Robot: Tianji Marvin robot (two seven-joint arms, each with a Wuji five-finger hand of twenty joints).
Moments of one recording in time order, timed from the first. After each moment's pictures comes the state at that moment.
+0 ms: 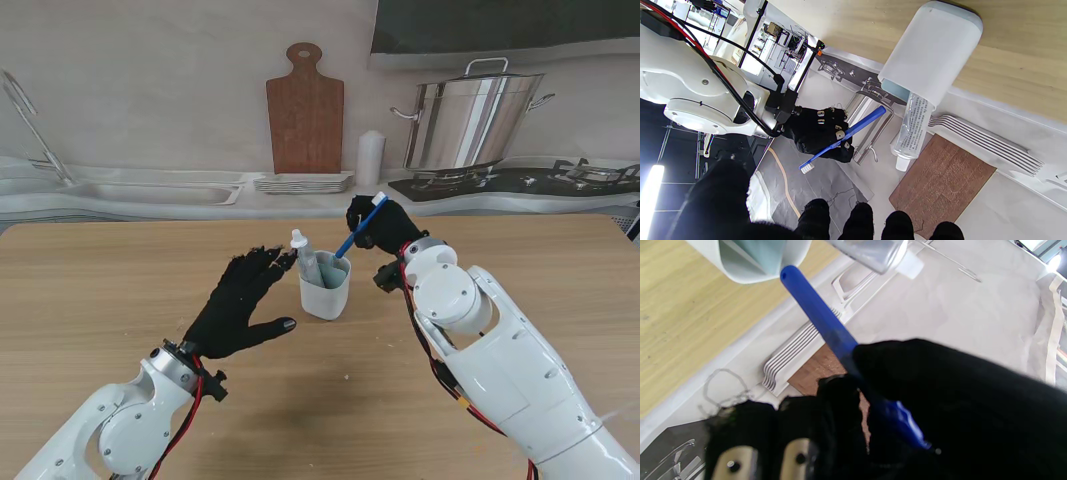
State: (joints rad) left arm 1.70 -1.11 -1.24 -1.79 0.67 -0.36 0.14; right arm -1.18 -1.19 1.06 -1.53 -0.20 0.20 -0.04; left_hand 0.45 -0.05 0.08 0.16 0.15 0.00 -0.02 0.11 0.14 0.11 0.03 0.24 0.05 0.12 0.01 0.19 -0.06 0.23 0.03 0.29; right_hand 0.60 -1.11 1.49 0.31 0.79 -0.10 1.40 0.59 1.14 0.14 1.30 0.77 1.32 0.05 1.73 0.90 1.16 0.21 1.86 0.80
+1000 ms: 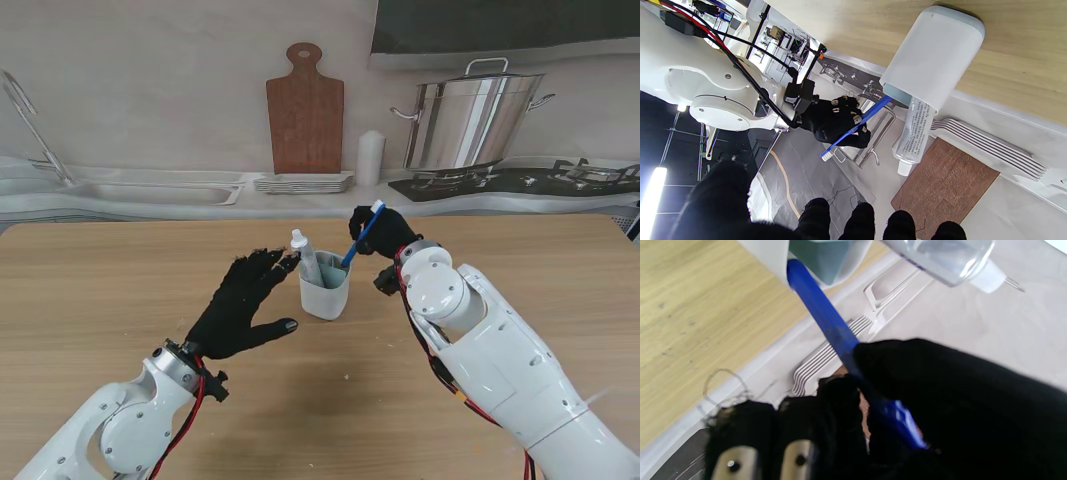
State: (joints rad) left arm 1.69 -1.11 -1.24 -1.78 0.67 -0.37 0.13; right arm -1.11 -1.20 1.01 -1.40 -0.22 0.22 -0.05; left_hand 0.45 -0.04 0.08 0.16 0.15 0.00 -0.02 0.14 0.14 0.13 0.03 0.24 0.05 0.14 0.01 0.22 -0.06 0.25 0.03 0.29; right_hand 0.60 -1.11 1.49 0.28 0.79 -0.10 1.40 0.57 1.14 0.14 1.30 0.77 1.33 0.05 1.73 0.91 1.16 0.22 1.86 0.79
